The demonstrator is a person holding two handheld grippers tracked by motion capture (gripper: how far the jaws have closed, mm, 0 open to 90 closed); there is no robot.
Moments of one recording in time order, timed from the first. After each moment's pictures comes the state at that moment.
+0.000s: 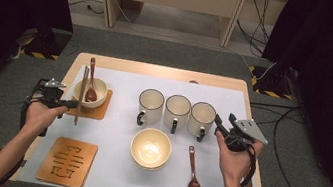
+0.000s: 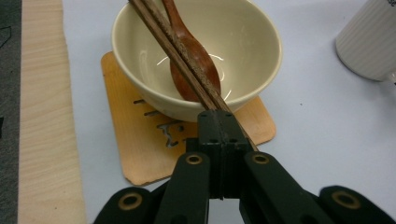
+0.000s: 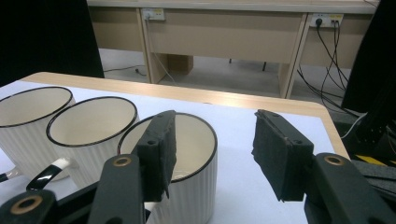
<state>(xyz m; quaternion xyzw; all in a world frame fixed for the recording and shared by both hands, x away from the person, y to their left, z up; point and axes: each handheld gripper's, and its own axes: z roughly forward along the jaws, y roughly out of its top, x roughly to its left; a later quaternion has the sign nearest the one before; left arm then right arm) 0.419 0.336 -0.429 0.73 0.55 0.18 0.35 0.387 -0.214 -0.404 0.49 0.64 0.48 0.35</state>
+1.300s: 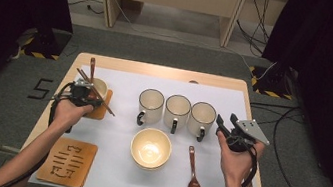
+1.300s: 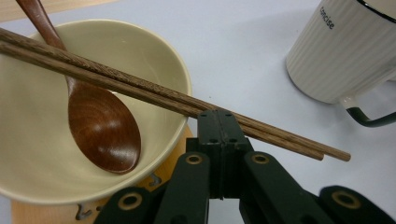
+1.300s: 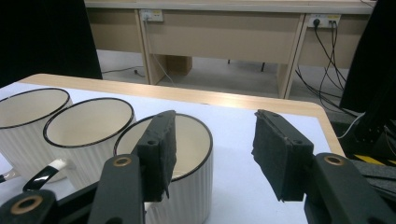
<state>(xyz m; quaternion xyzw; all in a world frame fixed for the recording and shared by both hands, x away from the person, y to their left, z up) 0.447 0.271 -0.430 0.75 0.52 0.17 0.36 0.386 -0.217 -0.404 0.49 0.64 0.48 0.35</state>
